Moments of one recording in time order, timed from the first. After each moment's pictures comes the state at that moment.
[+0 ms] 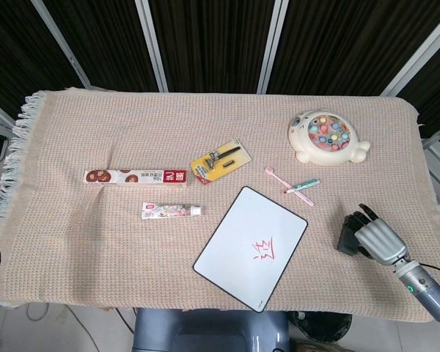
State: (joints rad) left arm 0.00 -1.04 -0.07 -1.75 1.43 1.56 0.01; right arm 0.38 -1.48 -0.15 -0.61 -1.79 1.37 0.26
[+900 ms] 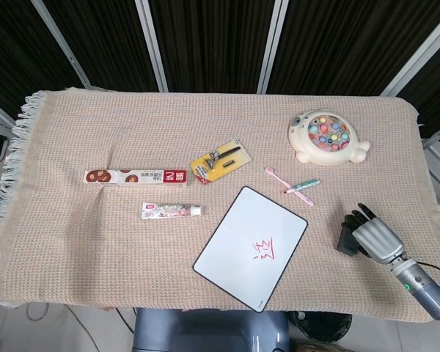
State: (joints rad) left arm 0.00 -1.05 -0.08 -1.76 1.42 1.56 0.02; right arm 0.39 -1.47 -0.16 -0.64 -1.78 1.33 0.20
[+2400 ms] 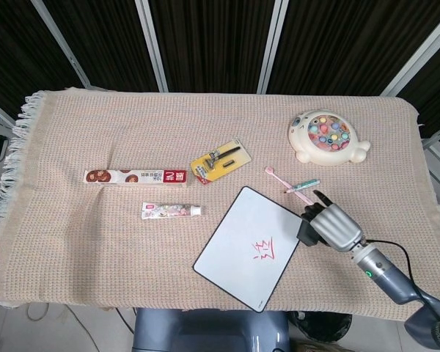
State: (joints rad) left arm 0.00 -1.04 -0.08 -1.76 1.42 1.56 0.00; right arm 0.57 -1.27 -0.05 -1.30 -1.73 1.16 -0.14
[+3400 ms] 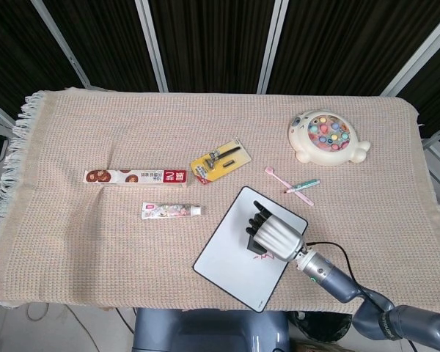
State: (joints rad) left arm 0.00 -1.04 -0.08 -1.76 1.42 1.56 -0.01; right arm 0.67 -1.48 0.00 -1.37 -1.75 1.08 -0.42
